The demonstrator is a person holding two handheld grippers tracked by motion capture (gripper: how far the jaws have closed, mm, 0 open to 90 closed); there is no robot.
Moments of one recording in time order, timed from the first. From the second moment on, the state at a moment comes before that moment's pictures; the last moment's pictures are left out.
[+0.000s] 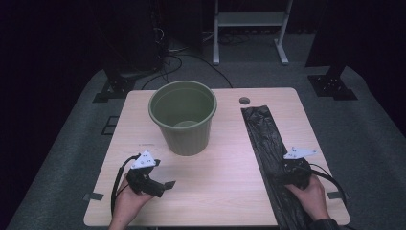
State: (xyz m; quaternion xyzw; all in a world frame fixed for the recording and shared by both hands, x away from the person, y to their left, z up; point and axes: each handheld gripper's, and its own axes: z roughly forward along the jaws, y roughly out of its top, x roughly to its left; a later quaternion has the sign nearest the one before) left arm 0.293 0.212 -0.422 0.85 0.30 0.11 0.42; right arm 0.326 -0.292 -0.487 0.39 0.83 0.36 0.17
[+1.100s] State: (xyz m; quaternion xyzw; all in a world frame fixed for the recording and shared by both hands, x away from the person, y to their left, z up) left arm 0.349 0.230 -0.292 0.83 0.30 0.13 0.46; right arm 0.326 -0.292 -0.487 0.39 0.83 0.36 0.17
